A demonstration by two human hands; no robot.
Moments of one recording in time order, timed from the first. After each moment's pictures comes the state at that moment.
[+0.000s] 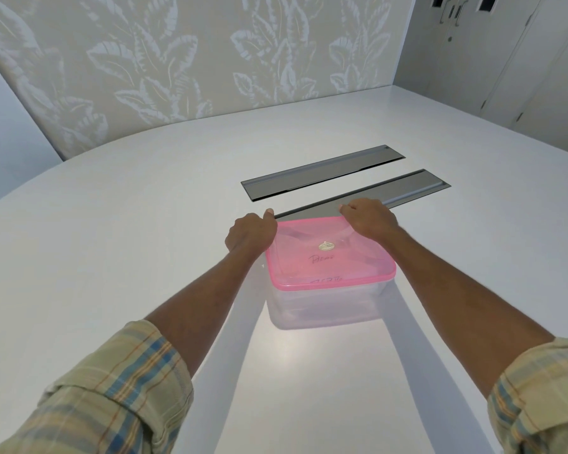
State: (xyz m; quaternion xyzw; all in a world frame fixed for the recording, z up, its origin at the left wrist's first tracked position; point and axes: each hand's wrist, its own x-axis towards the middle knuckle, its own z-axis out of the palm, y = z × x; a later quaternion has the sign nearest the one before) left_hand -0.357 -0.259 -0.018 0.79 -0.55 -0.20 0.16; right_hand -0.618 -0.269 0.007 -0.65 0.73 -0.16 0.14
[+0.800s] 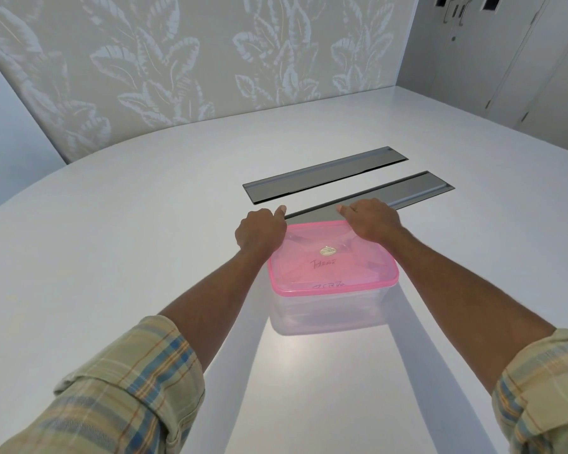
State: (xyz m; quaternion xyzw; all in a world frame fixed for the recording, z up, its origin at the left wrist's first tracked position) left_hand -0.375 -0.264 -0.007 0.77 -0.60 -0.14 0.18; right_hand -0.621 -0.274 0.010 -0.70 0.70 -0.10 0.06
